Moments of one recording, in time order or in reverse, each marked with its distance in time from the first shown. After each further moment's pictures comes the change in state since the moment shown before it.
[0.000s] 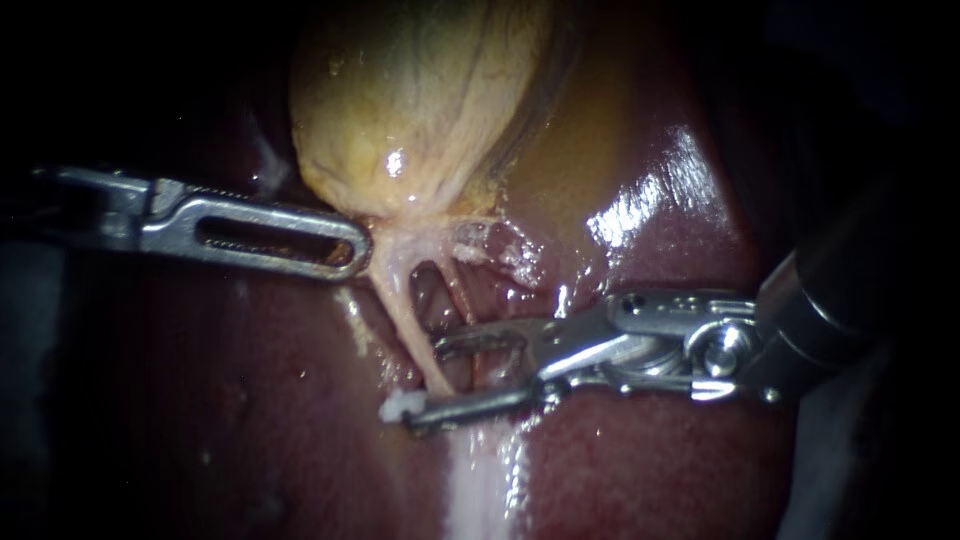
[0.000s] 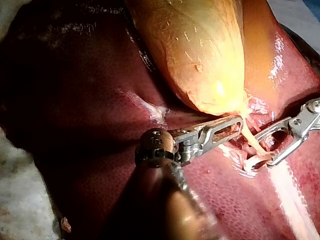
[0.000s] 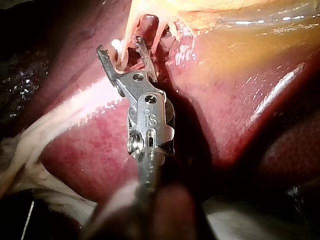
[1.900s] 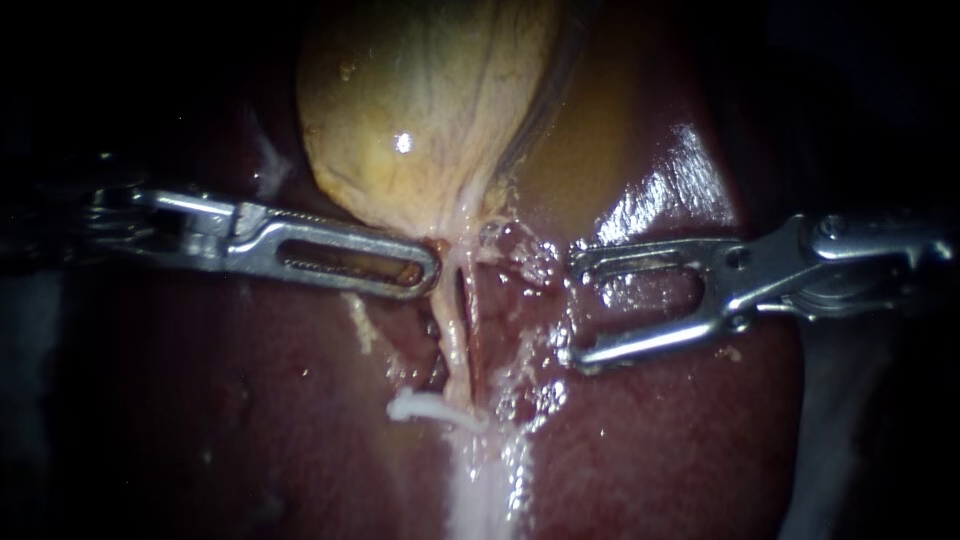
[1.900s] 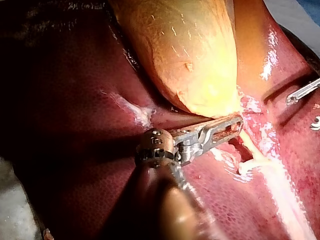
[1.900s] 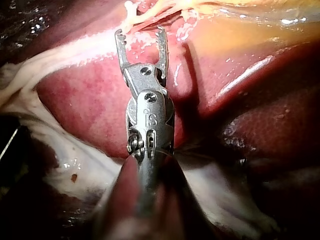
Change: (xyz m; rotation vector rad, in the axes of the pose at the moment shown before) right arm 0.004 -0.002 -0.013 -0.026 0.009 -0.167; left arm -0.001 -0.003 0.006 0.000 -0.010 0.019
